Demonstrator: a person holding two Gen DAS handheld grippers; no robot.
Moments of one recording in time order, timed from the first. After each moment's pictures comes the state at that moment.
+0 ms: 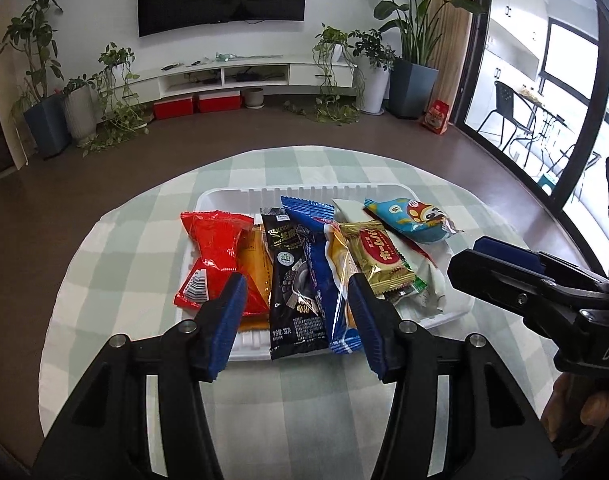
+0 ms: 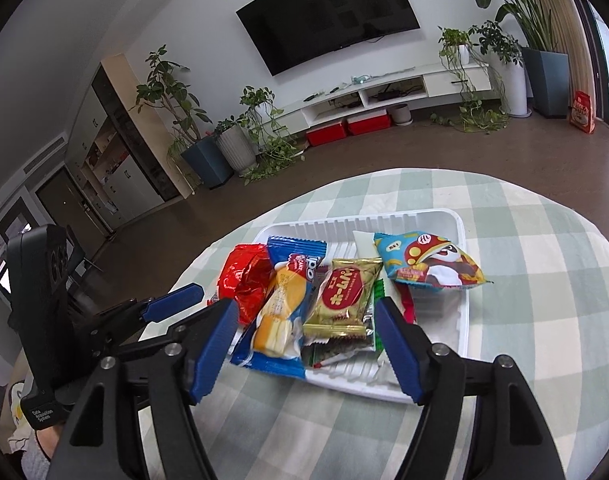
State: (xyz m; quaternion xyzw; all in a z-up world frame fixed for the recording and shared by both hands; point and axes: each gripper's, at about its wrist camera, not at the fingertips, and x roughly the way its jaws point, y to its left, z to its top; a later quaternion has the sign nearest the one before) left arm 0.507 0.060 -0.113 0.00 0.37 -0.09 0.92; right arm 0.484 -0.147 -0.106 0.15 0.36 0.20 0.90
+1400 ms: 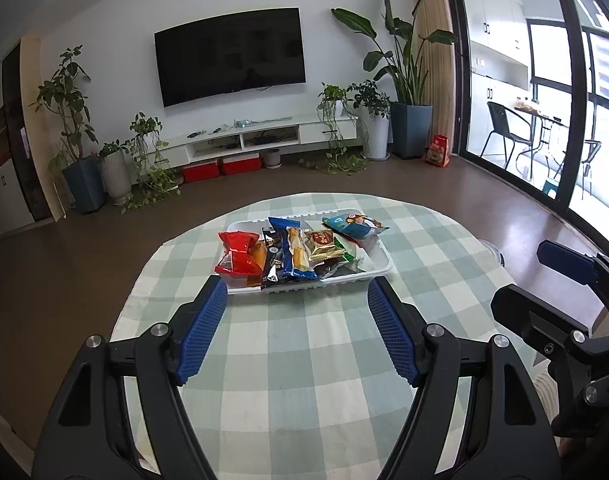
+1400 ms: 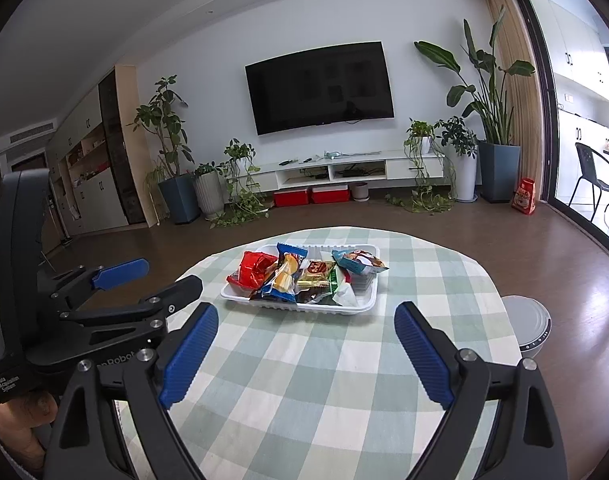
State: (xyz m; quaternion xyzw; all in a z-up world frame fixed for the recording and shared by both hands) left arm 0.259 0.002 -0.024 0.05 0.26 -0.04 0.96; right arm 0.263 -0.163 -0.040 0.05 0.24 0.11 0.96
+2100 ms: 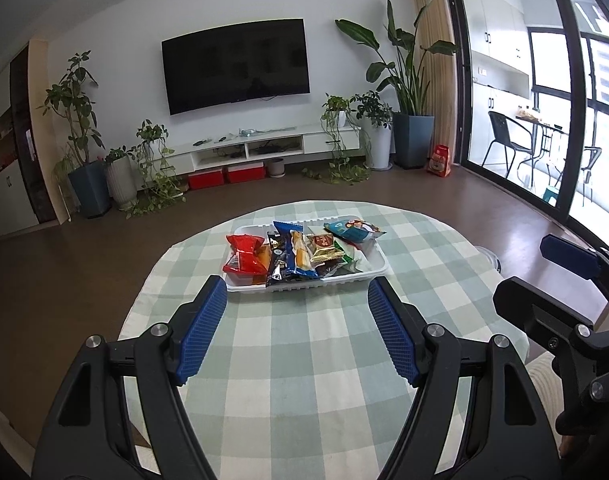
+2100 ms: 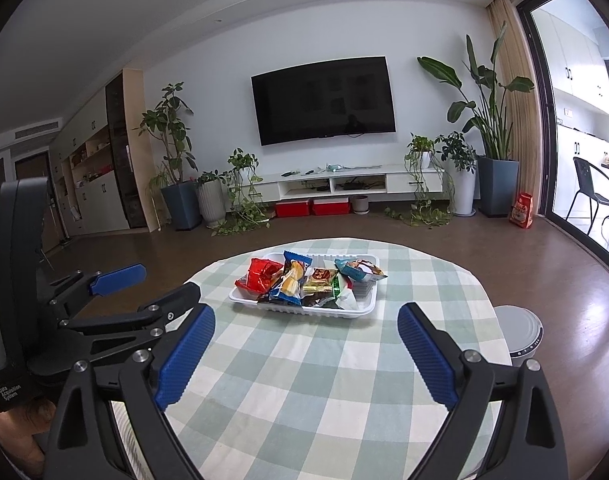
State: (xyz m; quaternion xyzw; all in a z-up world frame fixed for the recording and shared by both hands) left arm 0.235 0.003 -0.019 0.05 0.25 -0.04 0.97; right arm 0.237 -0.157 -0.031 0.04 0.21 0.11 0.97
